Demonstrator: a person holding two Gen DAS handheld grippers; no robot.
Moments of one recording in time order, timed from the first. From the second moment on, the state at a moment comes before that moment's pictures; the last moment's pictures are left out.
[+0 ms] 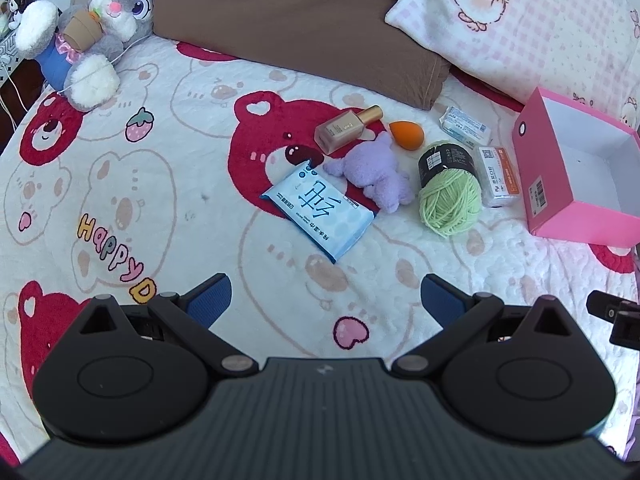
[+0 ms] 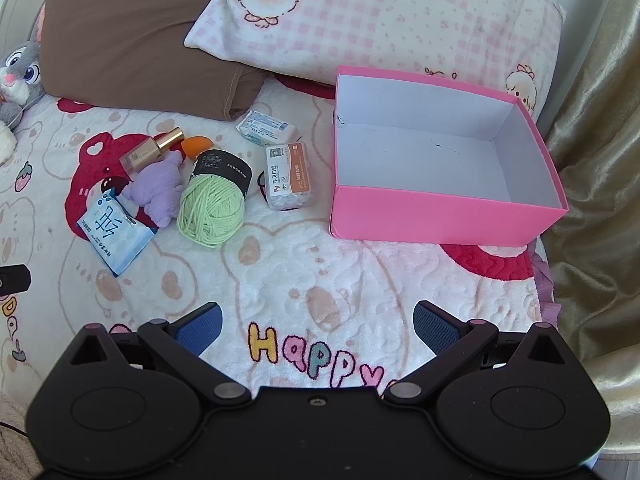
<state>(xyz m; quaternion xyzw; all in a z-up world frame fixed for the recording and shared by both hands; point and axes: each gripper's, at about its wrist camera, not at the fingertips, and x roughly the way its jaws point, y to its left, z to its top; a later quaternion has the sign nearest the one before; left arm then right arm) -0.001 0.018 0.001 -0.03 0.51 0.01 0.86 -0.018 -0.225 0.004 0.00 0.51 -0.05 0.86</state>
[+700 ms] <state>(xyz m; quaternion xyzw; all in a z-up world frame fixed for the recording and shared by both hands) 0.052 -0.002 0.066 0.01 0.47 -0.07 0.88 0.013 -0.222 0.050 0.00 0.44 0.04 0.90</state>
